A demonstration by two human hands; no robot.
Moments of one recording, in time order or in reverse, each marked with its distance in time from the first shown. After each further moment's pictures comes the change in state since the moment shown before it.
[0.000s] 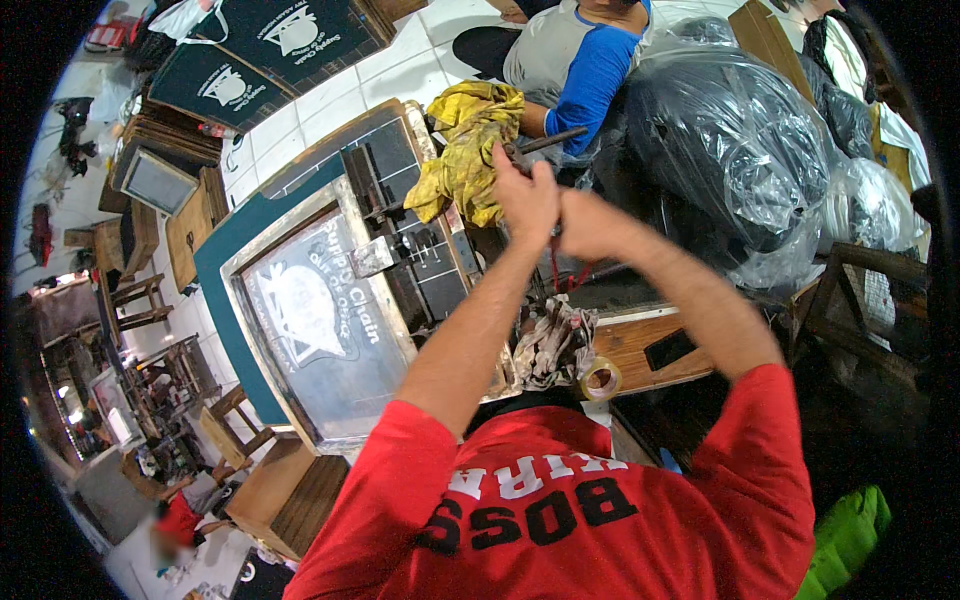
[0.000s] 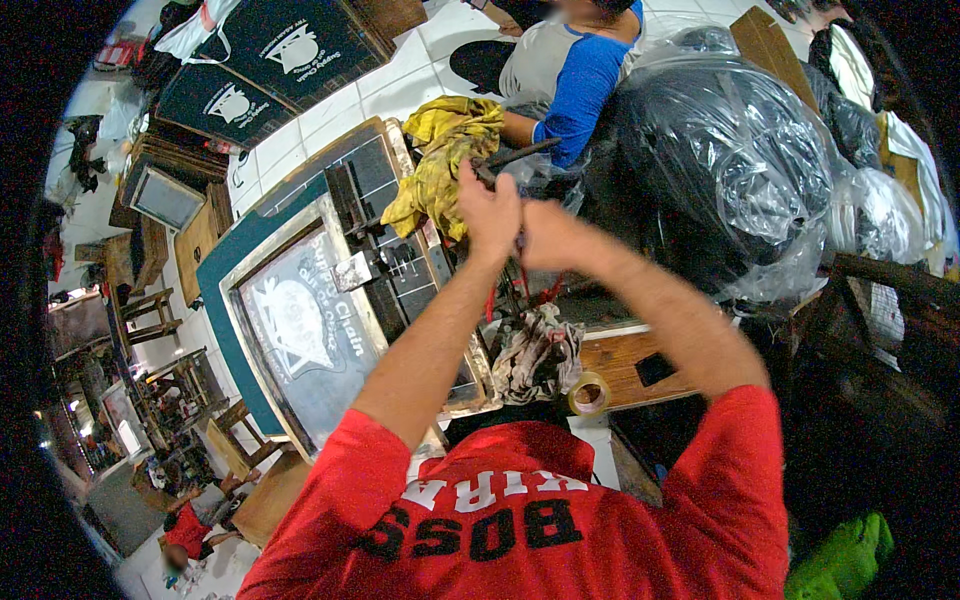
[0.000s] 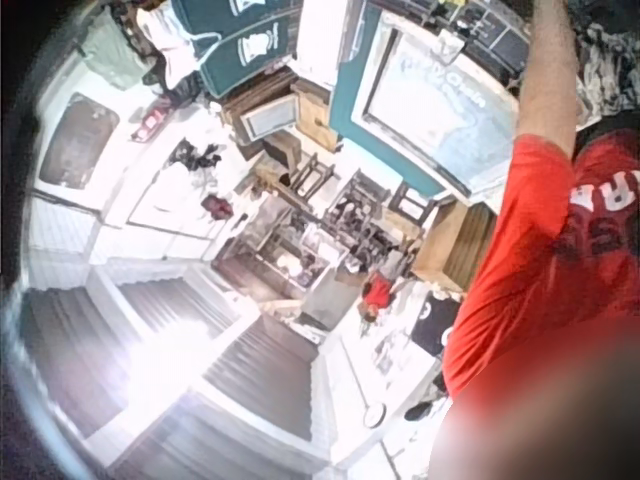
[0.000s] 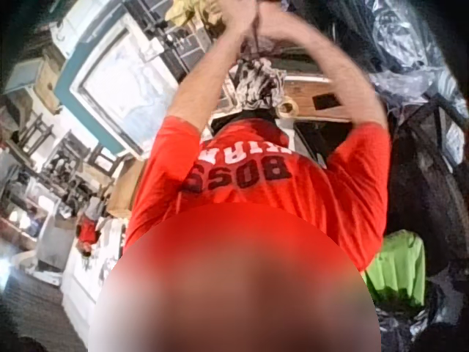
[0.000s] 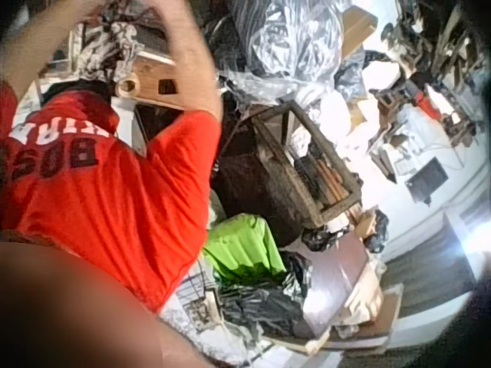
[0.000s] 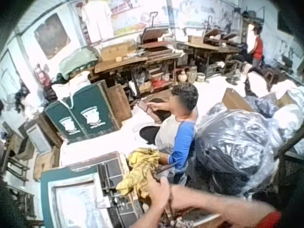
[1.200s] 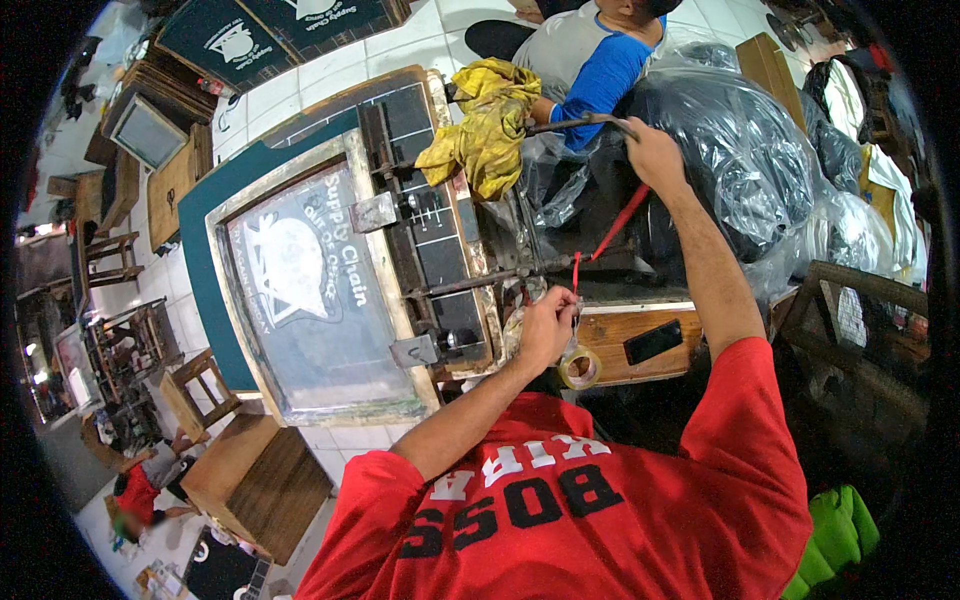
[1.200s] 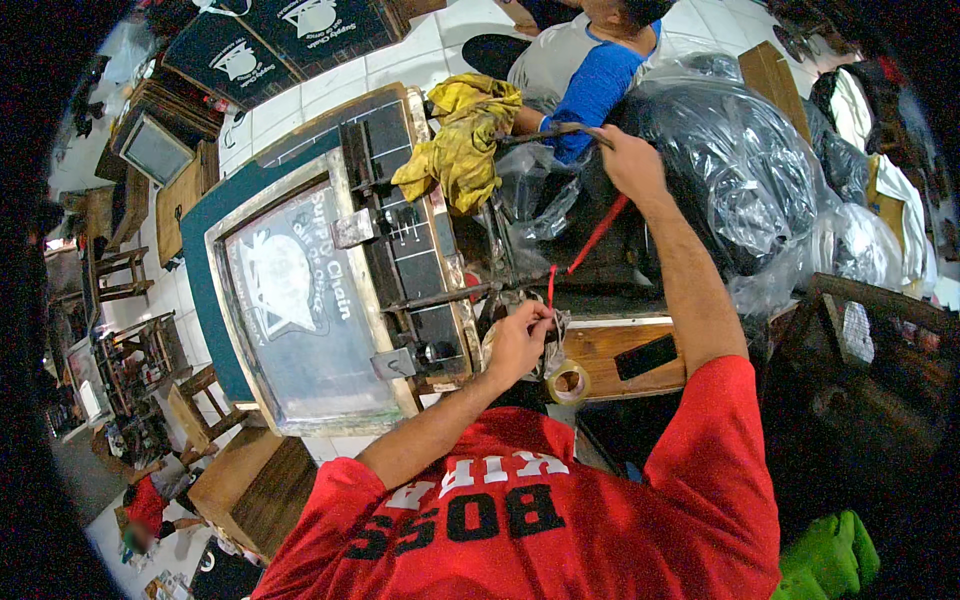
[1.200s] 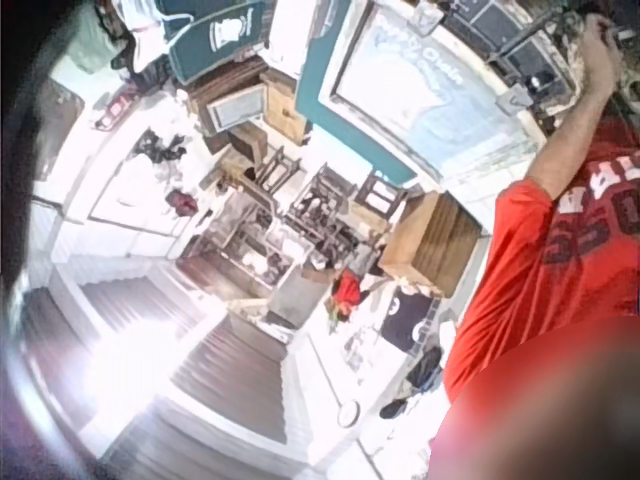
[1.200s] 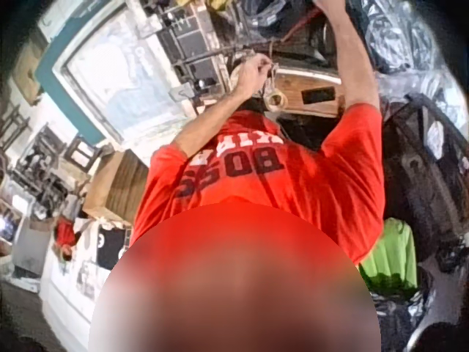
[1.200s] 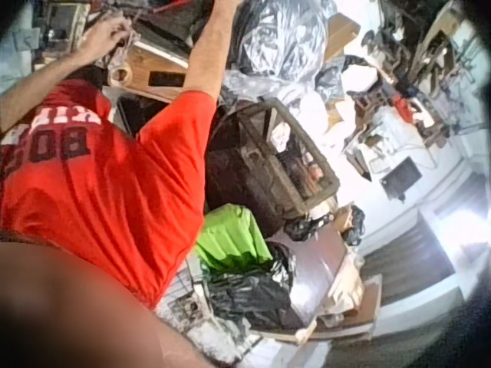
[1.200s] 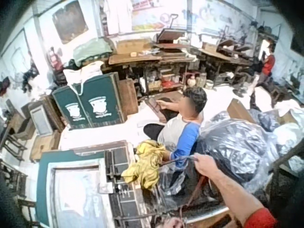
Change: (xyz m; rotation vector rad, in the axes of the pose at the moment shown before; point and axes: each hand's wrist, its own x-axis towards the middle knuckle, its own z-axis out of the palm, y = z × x) left_hand -0.205 -0.050 -0.068 0.099 -0.472 -0.119; right_hand -0.005 0.092 -0.074 -0.591 0.497 0.186
